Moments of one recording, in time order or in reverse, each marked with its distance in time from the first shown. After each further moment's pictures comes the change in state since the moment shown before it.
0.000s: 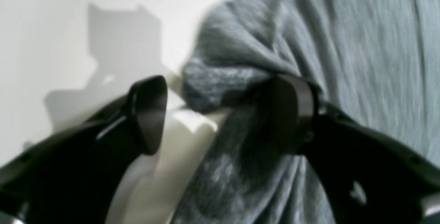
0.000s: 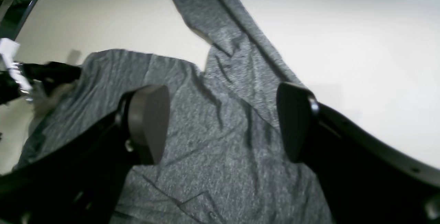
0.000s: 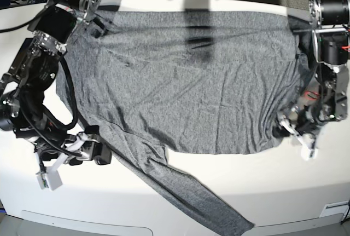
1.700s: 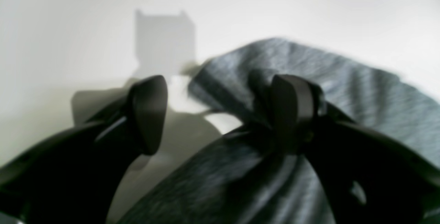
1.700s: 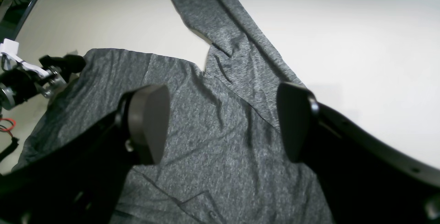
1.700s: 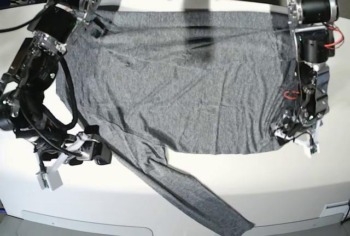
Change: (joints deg) left arm 2.1 8.4 -2.5 0.1 5.7 26.1 -9.9; right arm 0.0 0.0 0.0 0.0 0.2 0.0 0.0
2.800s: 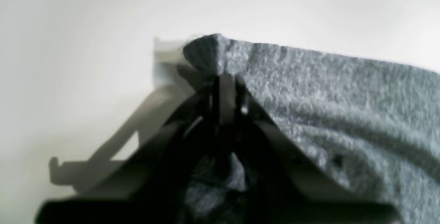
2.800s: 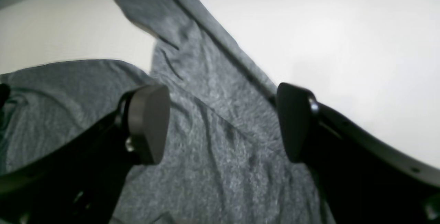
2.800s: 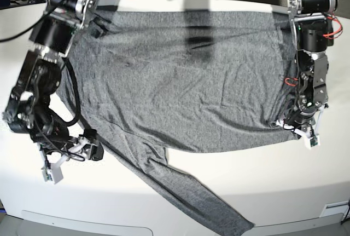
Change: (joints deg) left arm 3.3 -0.4 0.0 0.4 4.6 -7.8 -5.2; right arm 3.2 2.0 0.0 -21.4 -12.2 2.3 15.2
